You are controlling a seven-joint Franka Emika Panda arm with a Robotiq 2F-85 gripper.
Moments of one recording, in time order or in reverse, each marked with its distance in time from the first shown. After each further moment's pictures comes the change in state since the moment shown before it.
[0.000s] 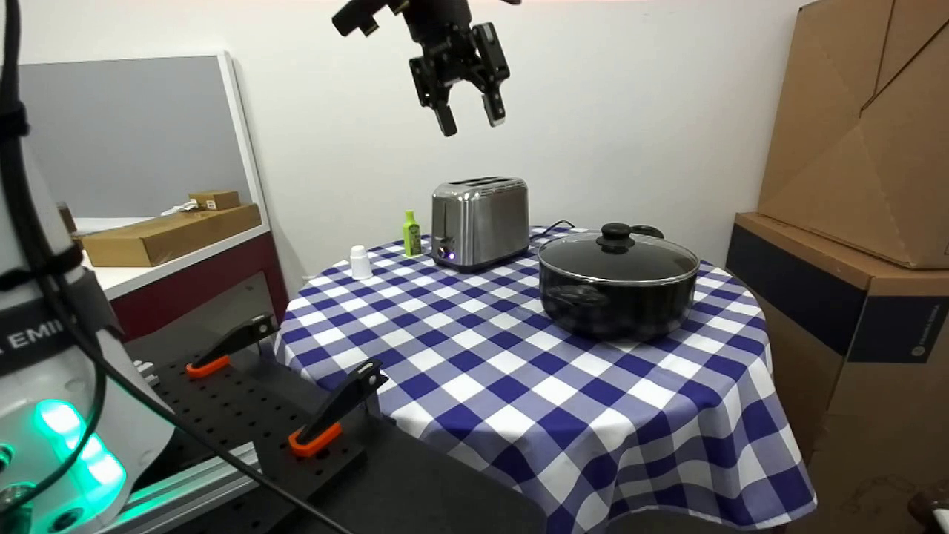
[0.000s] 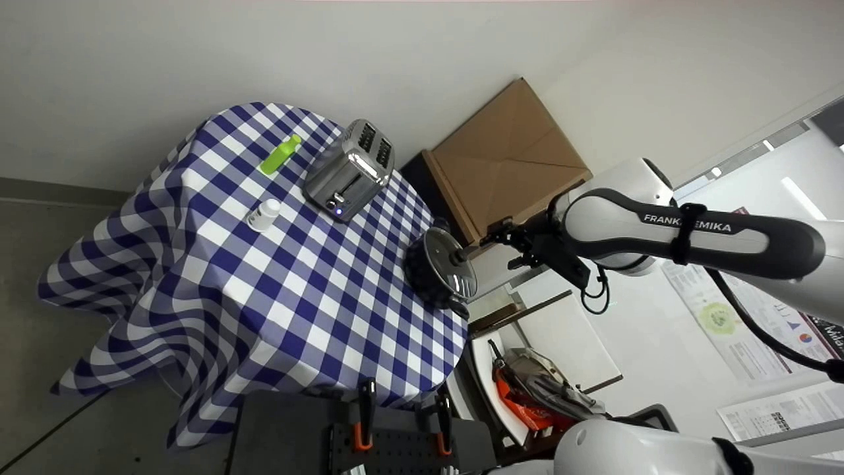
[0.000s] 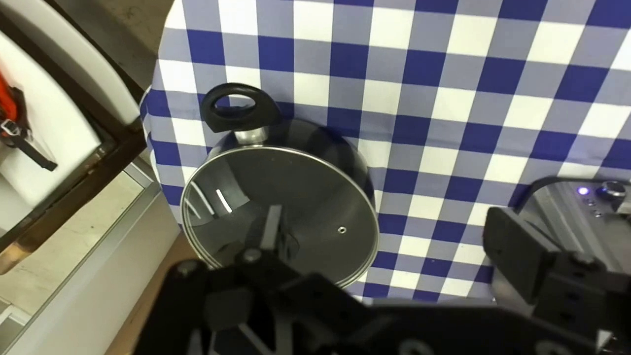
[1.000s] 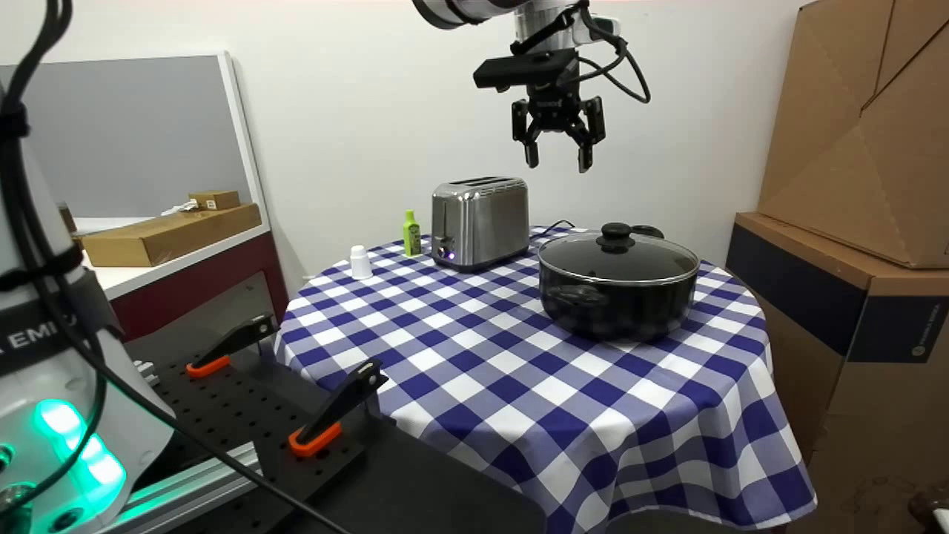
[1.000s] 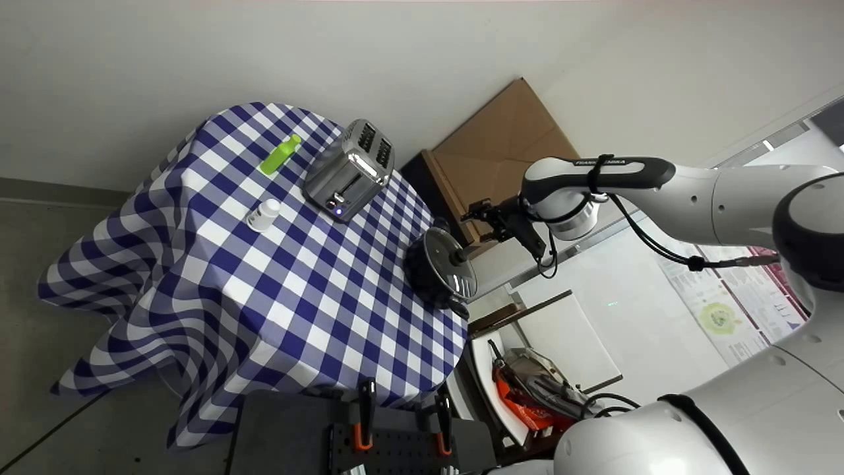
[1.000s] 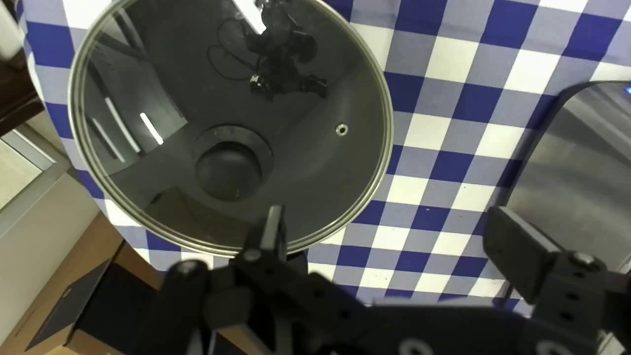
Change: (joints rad) arm -0.005 0.582 -0.082 0.504 0.399 0.068 -0.471
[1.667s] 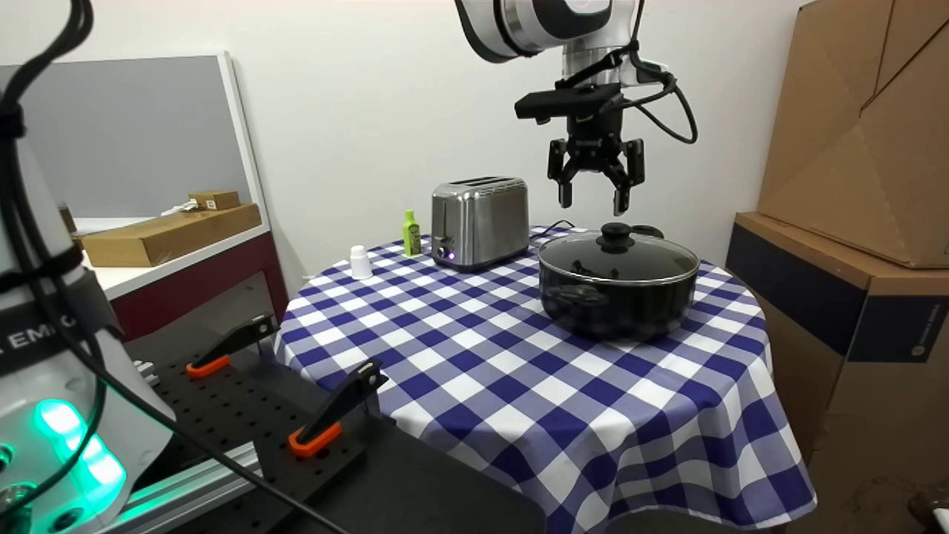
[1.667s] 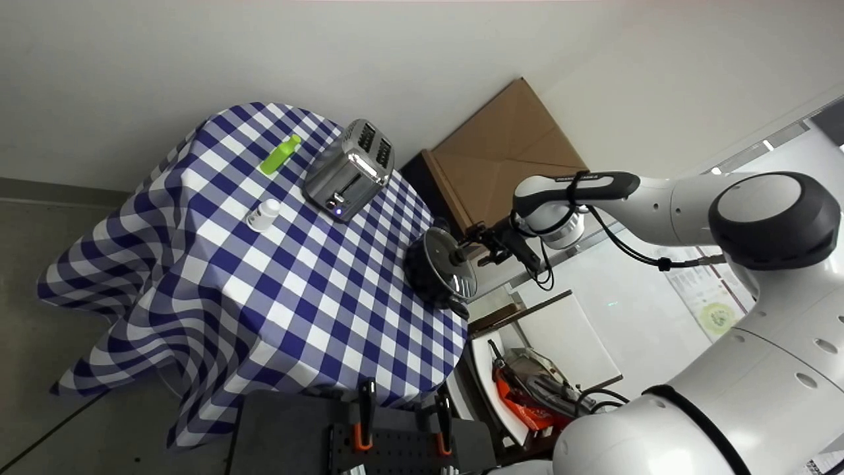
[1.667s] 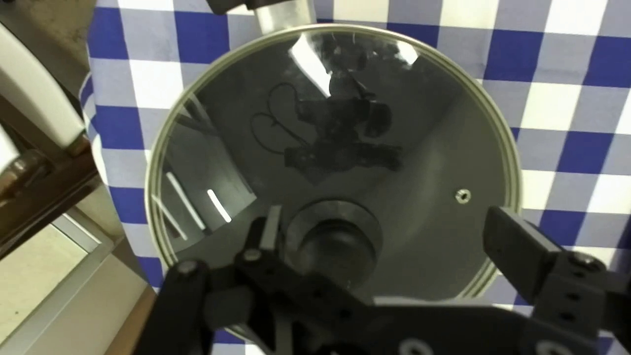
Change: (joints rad) arm -0.035 0.177 -0.063 0.150 -0.067 -0.143 0.065
